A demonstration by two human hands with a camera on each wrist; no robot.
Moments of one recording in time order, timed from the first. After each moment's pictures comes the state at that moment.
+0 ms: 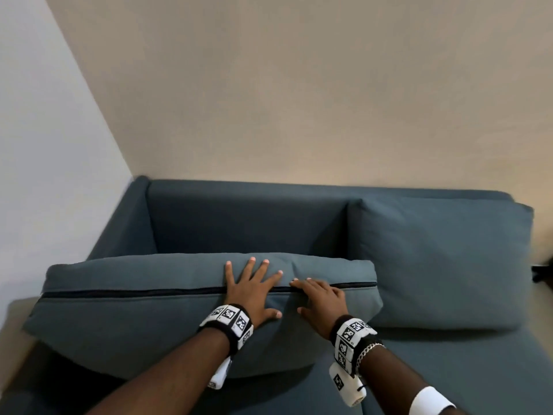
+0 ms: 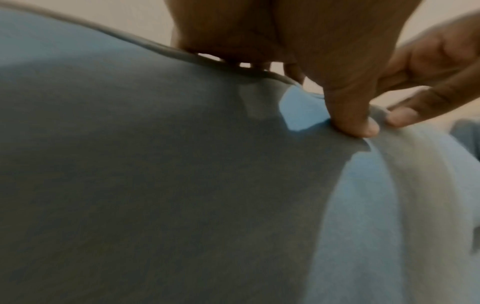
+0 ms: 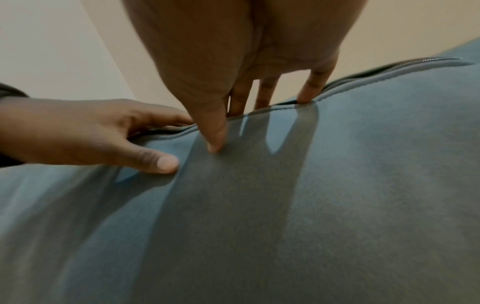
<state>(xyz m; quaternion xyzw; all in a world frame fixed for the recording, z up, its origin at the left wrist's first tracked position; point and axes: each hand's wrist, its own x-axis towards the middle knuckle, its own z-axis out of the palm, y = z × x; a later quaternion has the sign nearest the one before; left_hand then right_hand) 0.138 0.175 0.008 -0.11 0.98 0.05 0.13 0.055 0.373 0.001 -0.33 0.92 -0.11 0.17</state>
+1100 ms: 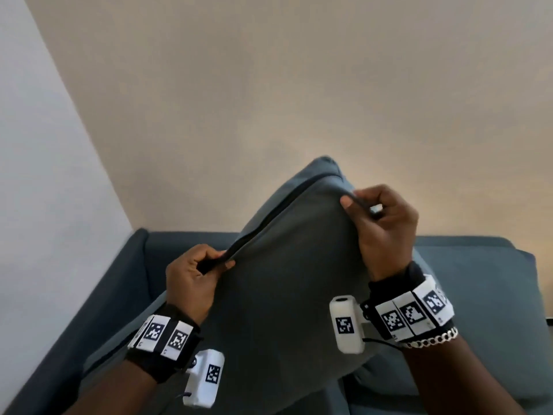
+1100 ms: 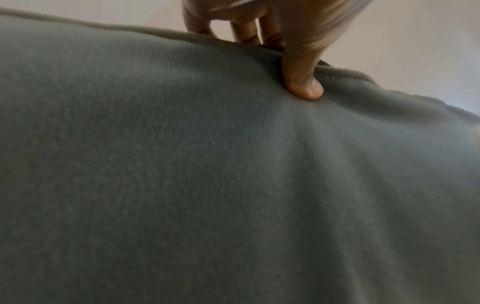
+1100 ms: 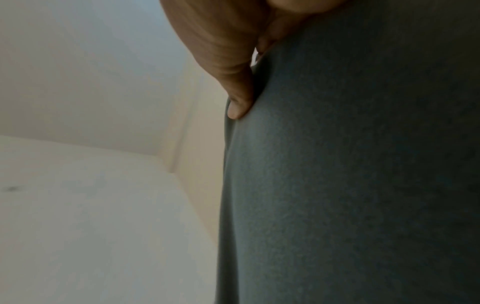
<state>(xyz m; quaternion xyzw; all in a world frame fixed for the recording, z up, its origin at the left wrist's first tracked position) 0.118 0.155 0.174 -0.12 0.77 0.45 -0.43 -0.035 0.407 0.274 -0.27 0.68 -0.64 -0.23</state>
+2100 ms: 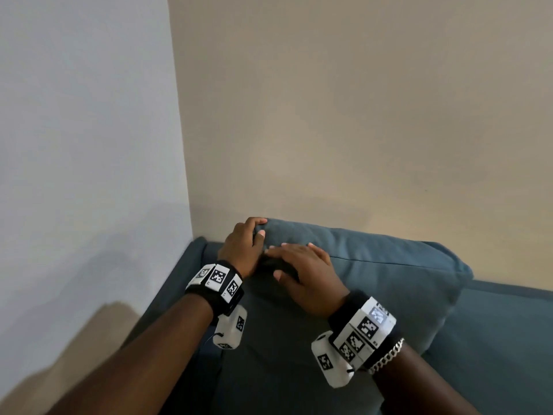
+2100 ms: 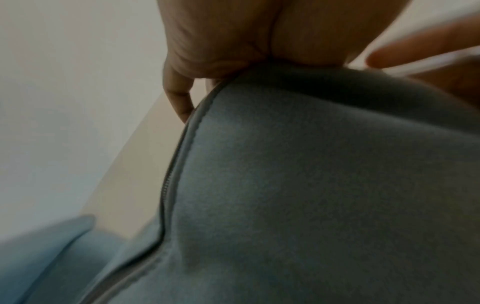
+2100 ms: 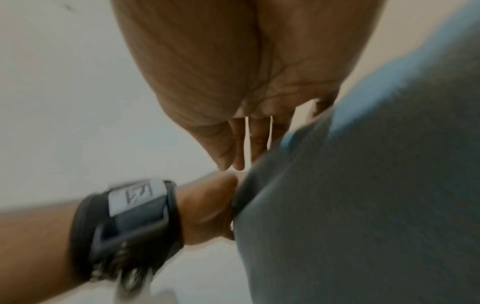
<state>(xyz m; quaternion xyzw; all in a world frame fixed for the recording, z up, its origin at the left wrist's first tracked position) 0.144 -0.014 0.206 -0.21 0.87 0.35 -0.26 0.099 0.187 0.239 -0.55 0.80 -0.24 -0.03</state>
